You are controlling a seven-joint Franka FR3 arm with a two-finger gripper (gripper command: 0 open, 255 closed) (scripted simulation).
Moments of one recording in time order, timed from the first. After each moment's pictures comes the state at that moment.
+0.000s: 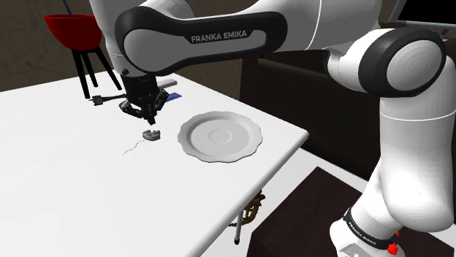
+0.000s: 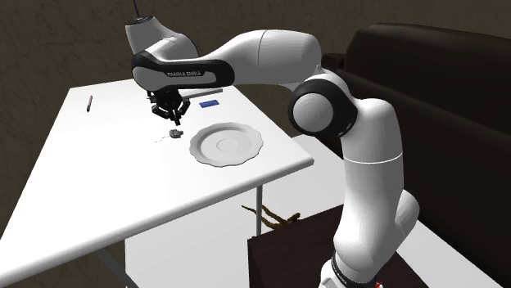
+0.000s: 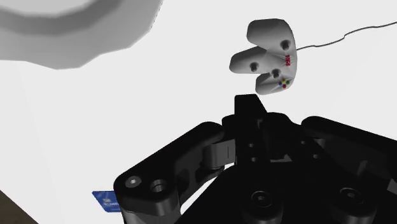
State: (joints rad) arm 0.29 0.42 0.51 -1.29 -0.39 1.75 0.78
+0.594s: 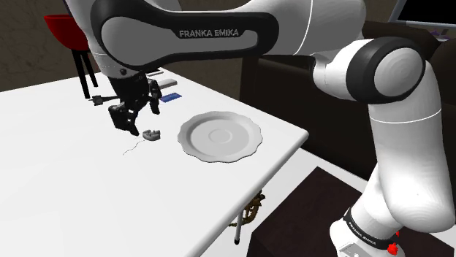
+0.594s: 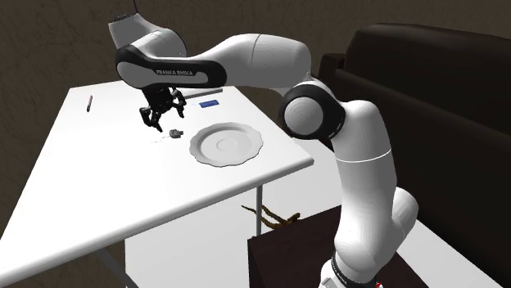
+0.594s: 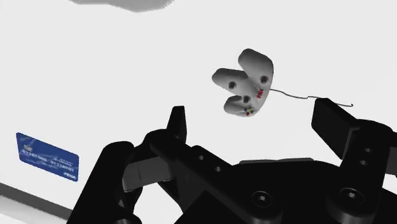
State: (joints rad) arm 0.32 0.52 0.60 -1.13 -0.46 1.57 0.34
